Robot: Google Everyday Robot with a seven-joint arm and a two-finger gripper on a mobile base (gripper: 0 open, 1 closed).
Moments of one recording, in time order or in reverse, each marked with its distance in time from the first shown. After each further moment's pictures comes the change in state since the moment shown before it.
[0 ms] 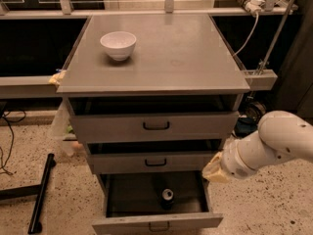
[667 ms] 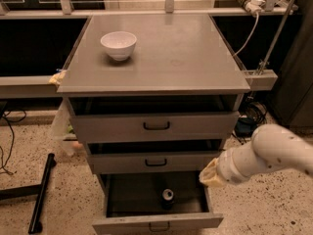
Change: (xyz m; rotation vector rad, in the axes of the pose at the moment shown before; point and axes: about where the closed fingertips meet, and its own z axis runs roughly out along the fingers) arm 0.018 -0.012 0.040 0.022 -0.026 -0.054
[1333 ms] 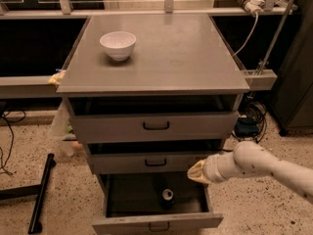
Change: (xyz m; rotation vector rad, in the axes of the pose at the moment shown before) arm 0.037 -0.068 0.120 0.074 -0.131 -0.155
